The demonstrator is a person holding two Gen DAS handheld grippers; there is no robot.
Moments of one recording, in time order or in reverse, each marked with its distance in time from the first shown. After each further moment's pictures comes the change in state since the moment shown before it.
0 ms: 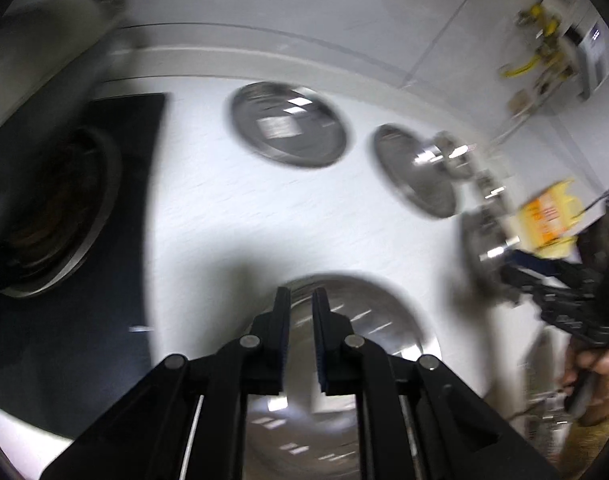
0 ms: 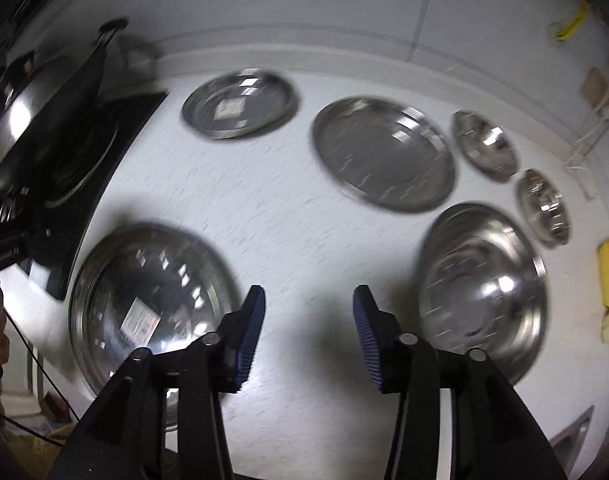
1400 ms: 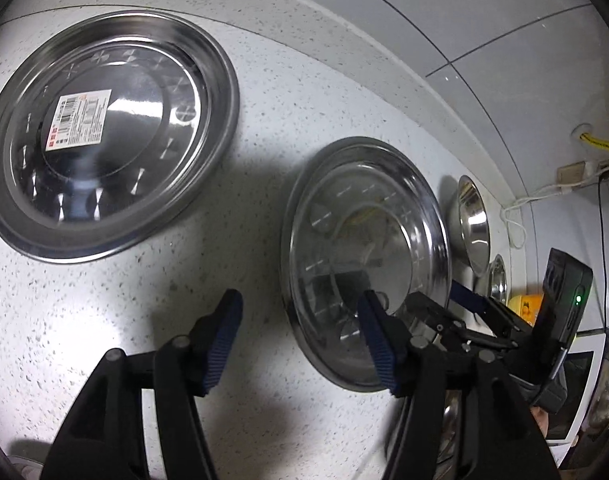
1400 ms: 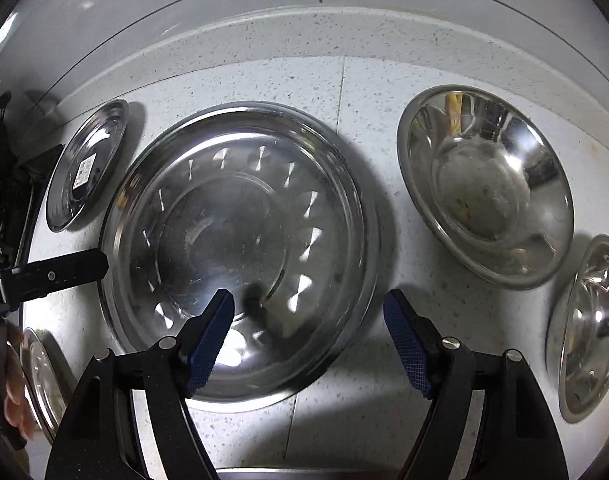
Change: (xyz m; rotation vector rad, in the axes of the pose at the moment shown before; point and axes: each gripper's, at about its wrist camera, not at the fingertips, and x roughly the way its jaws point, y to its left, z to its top) left arm 0.224 -0.101 0.125 -0.306 0.185 -0.035; right arm 0.166 -0.158 0.113 0.036 0.147 0.162
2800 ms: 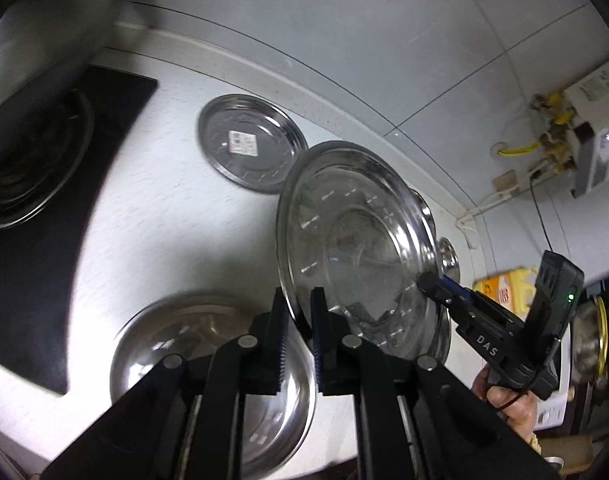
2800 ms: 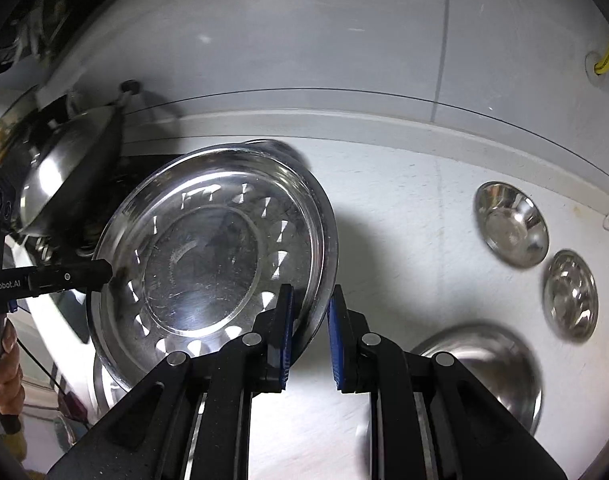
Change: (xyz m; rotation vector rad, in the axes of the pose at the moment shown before) left arm -0.221 0.088 -0.131 0.031 -0.213 -0.071; right arm -0.128 0.134 -0.084 -0.131 -0.256 0.052
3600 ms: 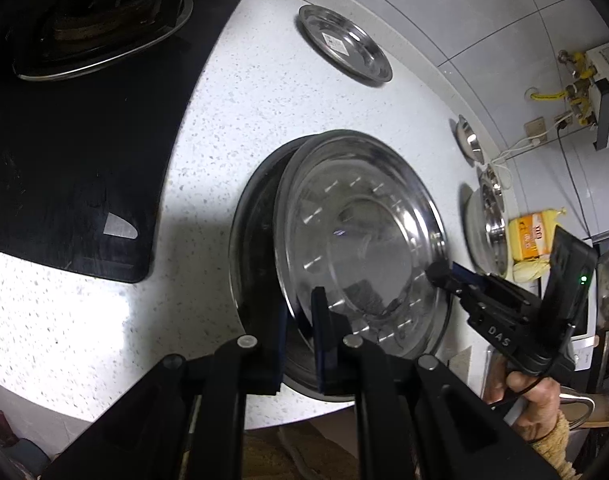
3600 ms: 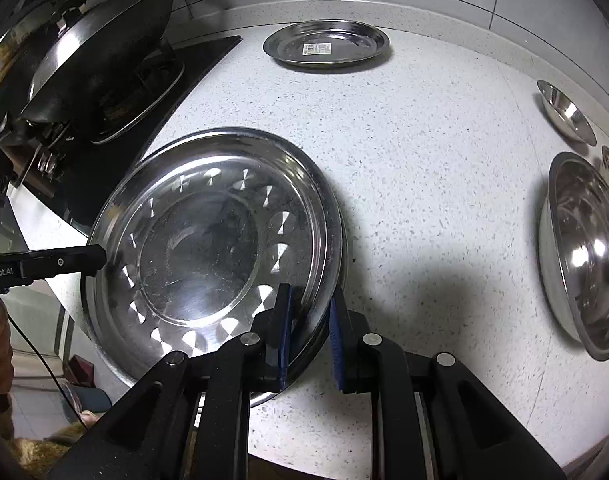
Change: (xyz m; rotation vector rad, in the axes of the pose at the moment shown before) left arm -0.002 0.115 -0.102 0.002 0.174 0.067; right arm 0.056 0.099 -0.112 -0.013 0.194 -0.010
